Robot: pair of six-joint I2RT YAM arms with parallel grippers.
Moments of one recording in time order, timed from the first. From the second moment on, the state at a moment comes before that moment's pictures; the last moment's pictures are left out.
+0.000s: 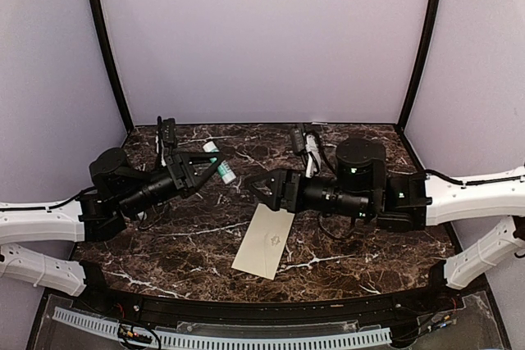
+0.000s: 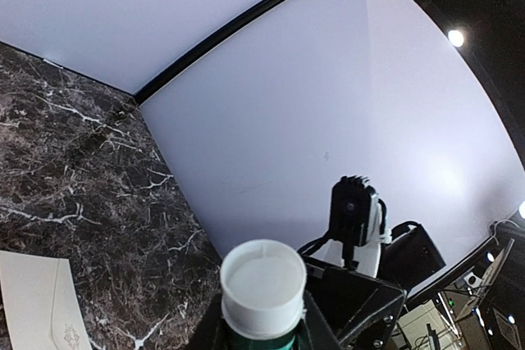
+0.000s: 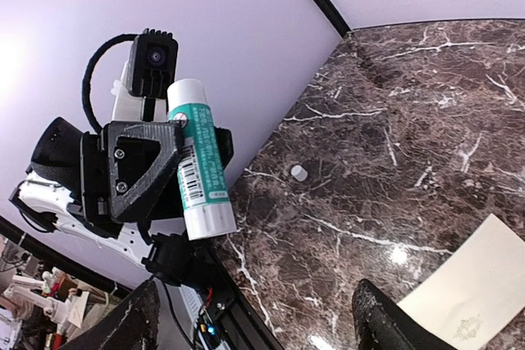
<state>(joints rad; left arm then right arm) -0.92 1.02 0.57 0.55 0.12 -1.00 1.24 1.30 0.95 0.13 0.10 0.72</state>
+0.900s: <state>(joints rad) -0.94 1.04 0.55 0.72 0.17 -0.98 1.17 1.52 0.99 0.61 -0.12 0.97</state>
